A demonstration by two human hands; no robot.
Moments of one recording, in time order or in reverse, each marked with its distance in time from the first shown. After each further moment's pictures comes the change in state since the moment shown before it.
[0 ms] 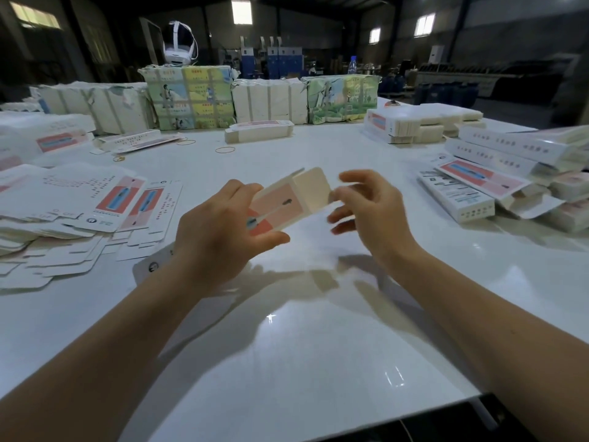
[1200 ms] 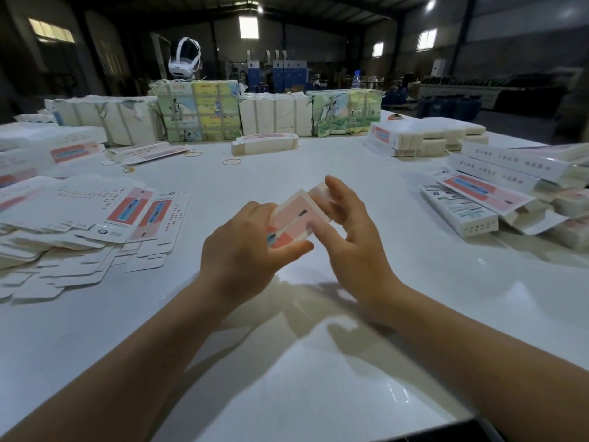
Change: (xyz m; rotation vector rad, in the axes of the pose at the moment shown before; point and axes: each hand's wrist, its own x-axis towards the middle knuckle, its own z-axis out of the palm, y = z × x) left_hand 0.003 0.014 0.009 -0.119 -0.050 -0.119; right_hand -0.027 0.000 0.032 -0.237 -0.076 -0.245
